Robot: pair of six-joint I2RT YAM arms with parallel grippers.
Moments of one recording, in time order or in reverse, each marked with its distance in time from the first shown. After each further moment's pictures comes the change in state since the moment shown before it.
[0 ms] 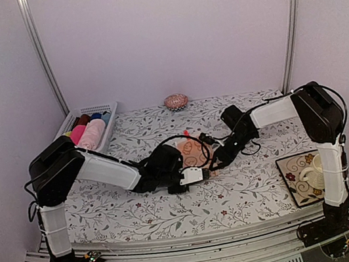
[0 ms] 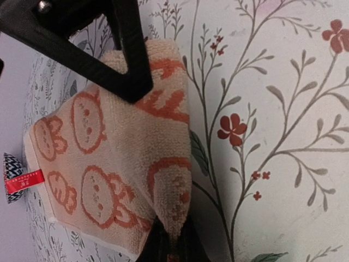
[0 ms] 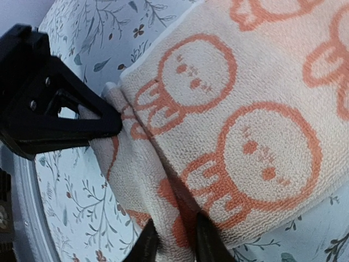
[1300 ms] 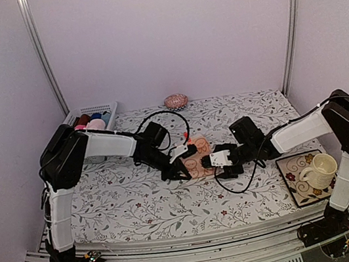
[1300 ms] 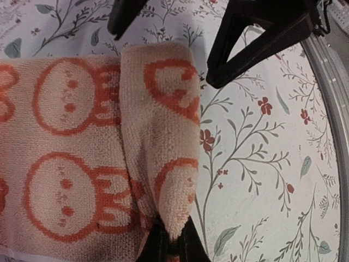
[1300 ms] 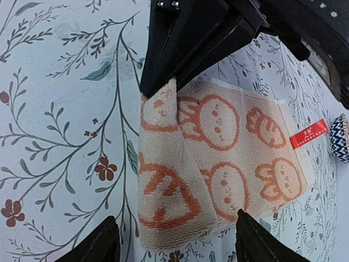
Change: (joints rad) left arm 0.254 0.176 0.382 -0.558 0.759 -0.282; right arm 0.161 -0.350 -0.502 0.595 0.384 -0.723
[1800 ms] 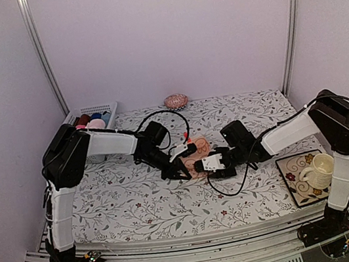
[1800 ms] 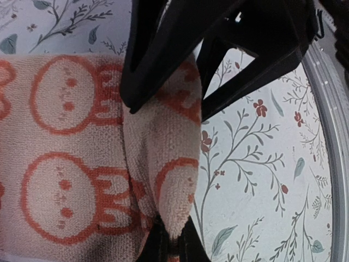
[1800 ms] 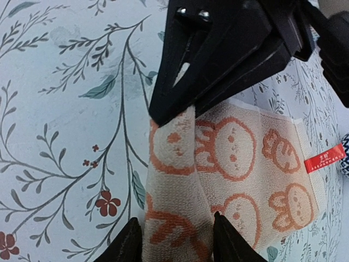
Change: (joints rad) left arm 0.011 0.032 0.052 -0.064 0.043 0.000; right arm 0.040 0.106 0.077 0.023 0.013 -0.023
